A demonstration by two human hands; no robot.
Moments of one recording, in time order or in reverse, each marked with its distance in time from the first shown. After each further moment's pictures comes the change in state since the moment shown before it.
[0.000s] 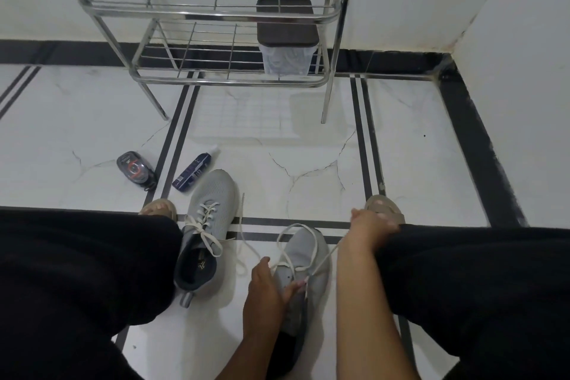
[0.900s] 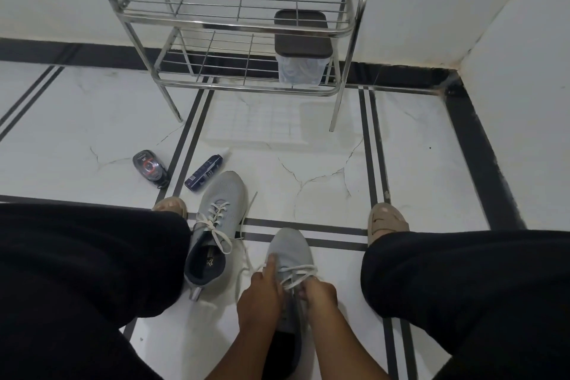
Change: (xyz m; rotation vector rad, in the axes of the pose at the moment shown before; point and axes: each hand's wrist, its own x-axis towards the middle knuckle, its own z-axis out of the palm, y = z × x) left_hand 0.001 -0.008 -0.019 0.341 -0.061 0.034; right_hand -0.027 0.135 -0.014 -0.738 -0.309 0.397
